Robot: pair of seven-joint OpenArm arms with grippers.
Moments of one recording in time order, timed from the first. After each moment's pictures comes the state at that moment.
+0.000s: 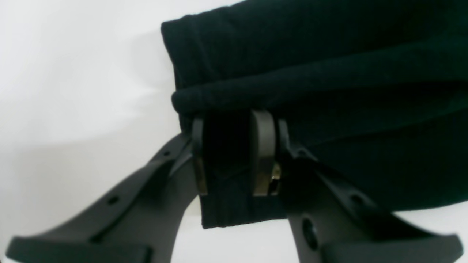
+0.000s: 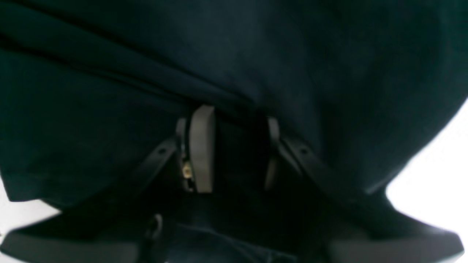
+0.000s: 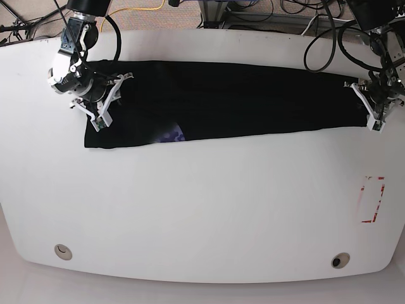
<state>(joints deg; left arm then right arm) 5.4 -21.1 -31.0 81.2 -11.2 -42.8 54.4 -9.5 9.1 22.1 94.4 15.1 41.8 -59.9</state>
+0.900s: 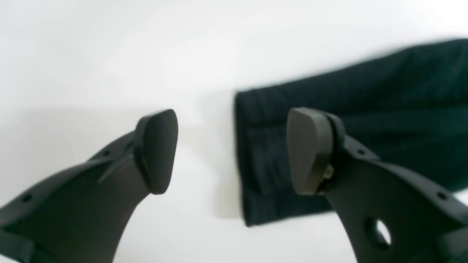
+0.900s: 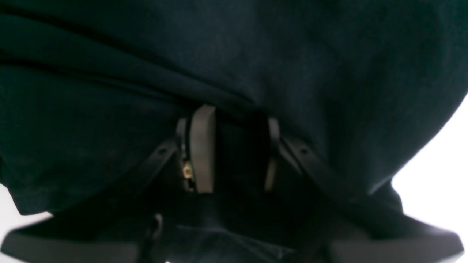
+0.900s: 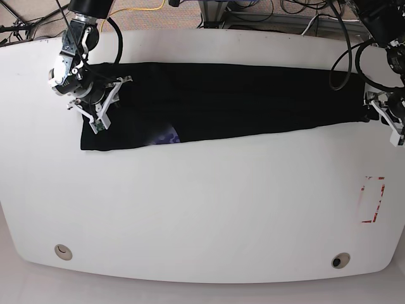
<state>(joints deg) 0.4 -25.6 -39.0 82.0 -33.1 -42.8 71.8 -8.8 8.1 22.4 94.6 12.6 41.5 -60.1</state>
